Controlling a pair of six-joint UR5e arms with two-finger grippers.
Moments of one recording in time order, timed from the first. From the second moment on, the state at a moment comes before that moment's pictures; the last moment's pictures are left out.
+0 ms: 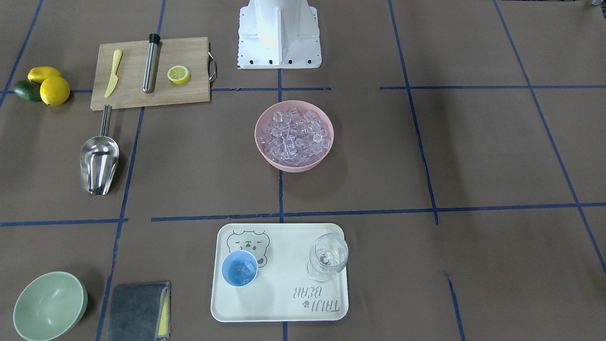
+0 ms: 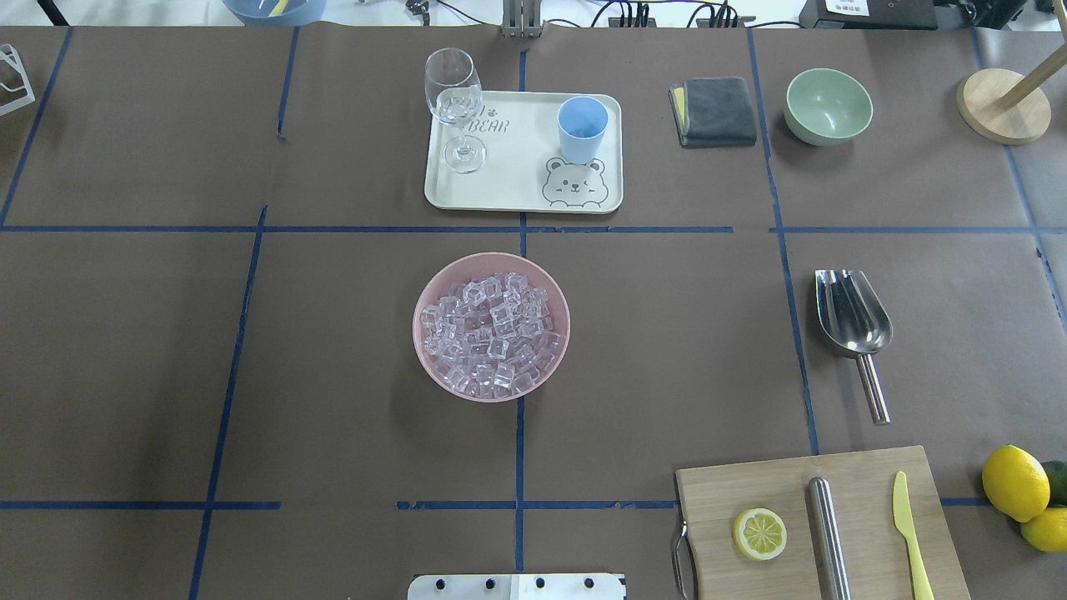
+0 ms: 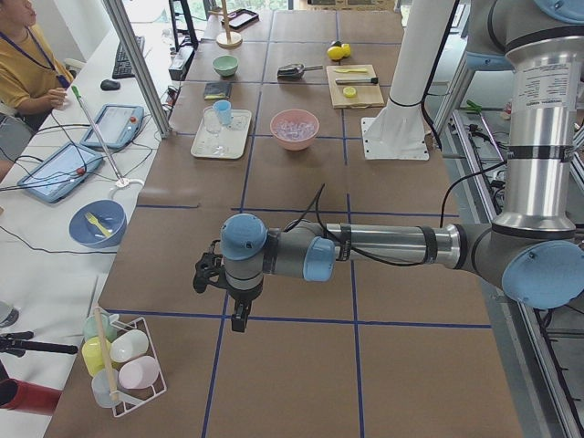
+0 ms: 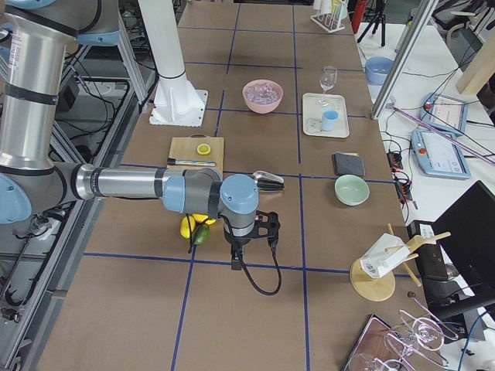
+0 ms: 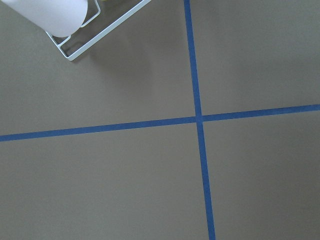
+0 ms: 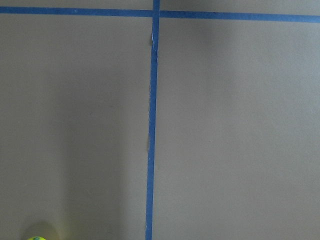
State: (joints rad) left arm -1.59 -1.53 -1.62 -1.69 -2.32 0.04; right arm 1.61 -1.83 1.87 -1.68 2.34 -0.09
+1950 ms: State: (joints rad) left arm -1.59 -1.52 -1.62 -1.69 -2.32 0.05; right arm 1.61 -1.83 1.87 -1.68 2.34 -0.10
